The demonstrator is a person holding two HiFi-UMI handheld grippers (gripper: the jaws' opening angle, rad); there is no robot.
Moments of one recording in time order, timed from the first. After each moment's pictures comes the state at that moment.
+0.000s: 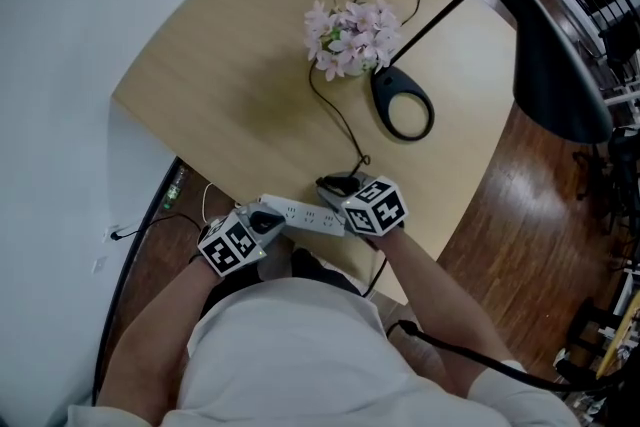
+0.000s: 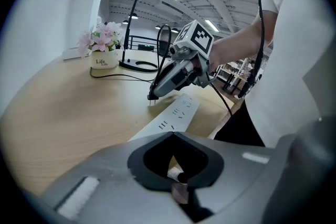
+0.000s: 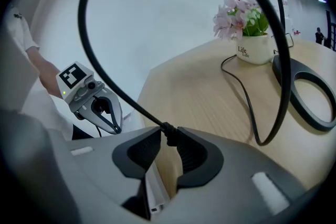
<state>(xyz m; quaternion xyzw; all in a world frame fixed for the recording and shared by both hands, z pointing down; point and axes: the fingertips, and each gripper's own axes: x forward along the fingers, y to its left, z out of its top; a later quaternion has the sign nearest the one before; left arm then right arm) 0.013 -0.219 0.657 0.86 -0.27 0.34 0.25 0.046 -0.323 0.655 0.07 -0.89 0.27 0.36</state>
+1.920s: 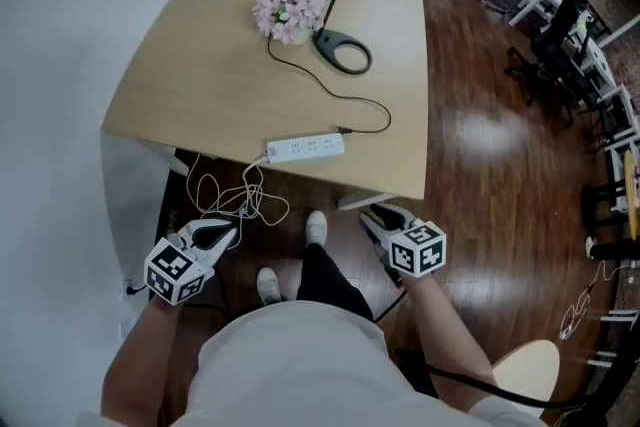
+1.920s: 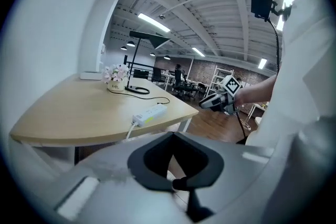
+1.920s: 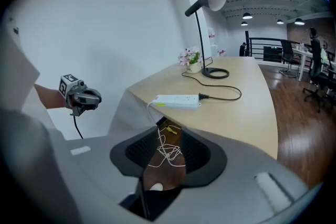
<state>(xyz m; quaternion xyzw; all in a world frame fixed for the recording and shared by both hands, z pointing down) -0.116 -0.046 0.540 0.92 -0.27 0.22 0.20 0.154 -0.077 0.573 0.41 -0.83 0.29 0.24</state>
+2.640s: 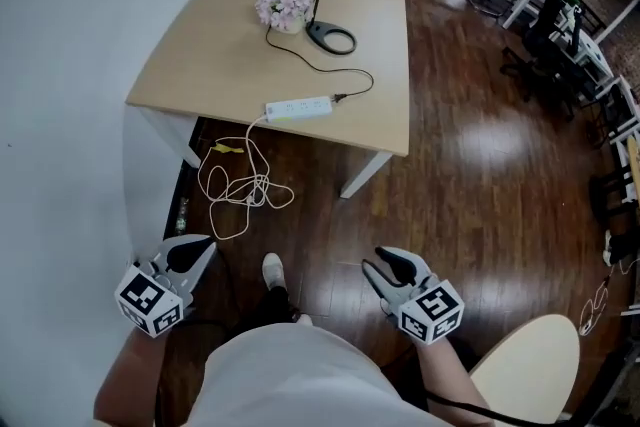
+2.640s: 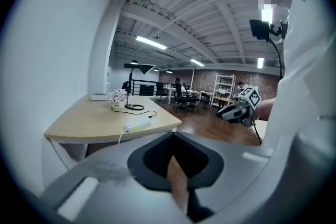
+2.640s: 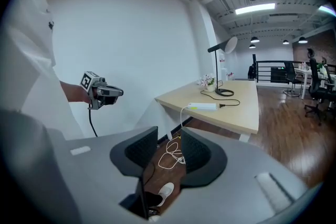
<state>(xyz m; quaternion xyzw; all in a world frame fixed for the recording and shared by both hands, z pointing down) -0.118 0.154 0.435 0.92 -0.32 0.17 0.13 0.151 0.188 0.470 0.40 -0.88 0.20 0.17</state>
